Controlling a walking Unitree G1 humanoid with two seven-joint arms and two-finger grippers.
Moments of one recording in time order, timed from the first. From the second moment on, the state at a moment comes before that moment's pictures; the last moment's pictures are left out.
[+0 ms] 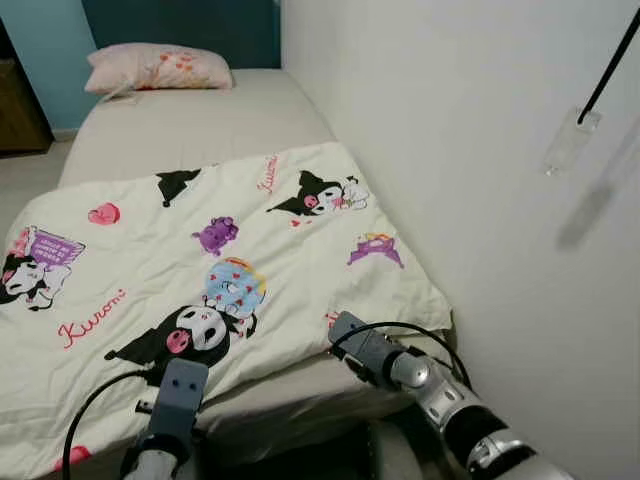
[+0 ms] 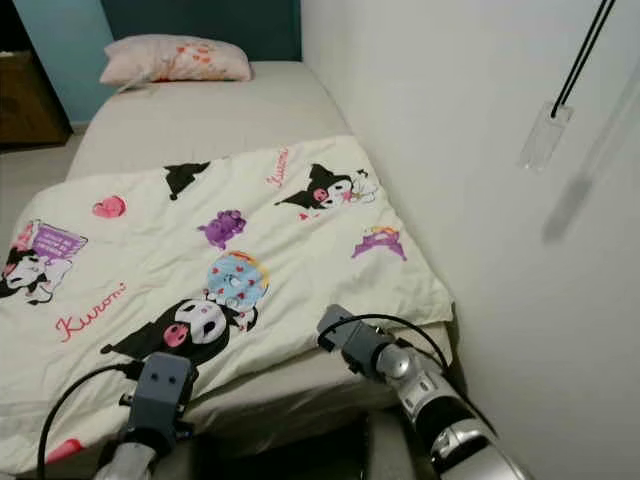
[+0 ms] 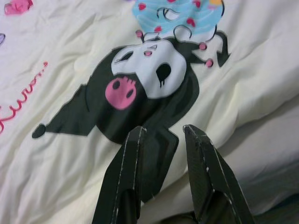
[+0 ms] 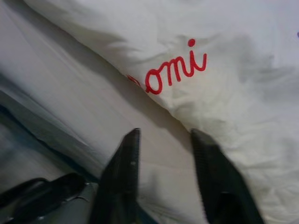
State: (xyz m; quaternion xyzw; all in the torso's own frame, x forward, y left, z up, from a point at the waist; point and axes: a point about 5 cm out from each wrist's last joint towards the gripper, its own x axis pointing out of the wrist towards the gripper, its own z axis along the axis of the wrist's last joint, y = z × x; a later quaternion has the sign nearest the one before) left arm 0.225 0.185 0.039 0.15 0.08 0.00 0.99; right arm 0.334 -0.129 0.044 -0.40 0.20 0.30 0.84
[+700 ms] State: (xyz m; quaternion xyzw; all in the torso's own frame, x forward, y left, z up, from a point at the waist) left arm 0.222 0.161 0.106 0.12 -0.04 -0.16 0.98; right arm 0.360 -0.126 0.074 -0.51 0.11 0.25 0.82
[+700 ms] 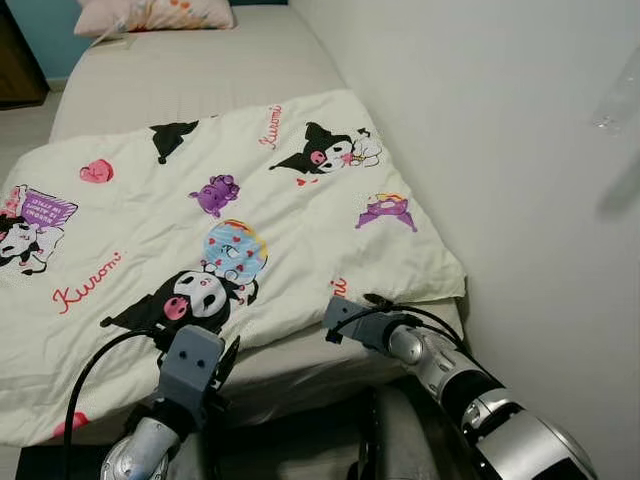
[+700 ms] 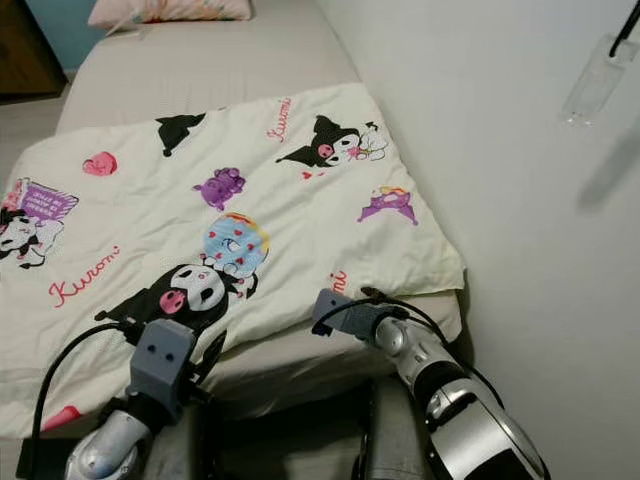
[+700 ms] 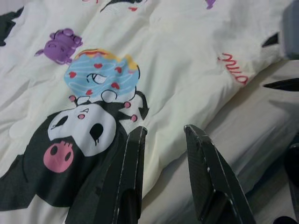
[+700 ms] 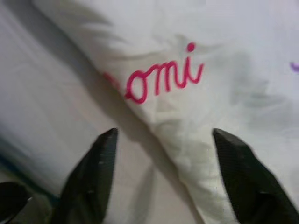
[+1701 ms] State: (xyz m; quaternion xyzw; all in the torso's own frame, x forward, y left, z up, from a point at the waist) left arm 0.189 0.166 0.148 0.13 -0.05 -0.19 0.97; right arm 0.373 -0.139 0.093 -0.73 0.01 0.17 0.67
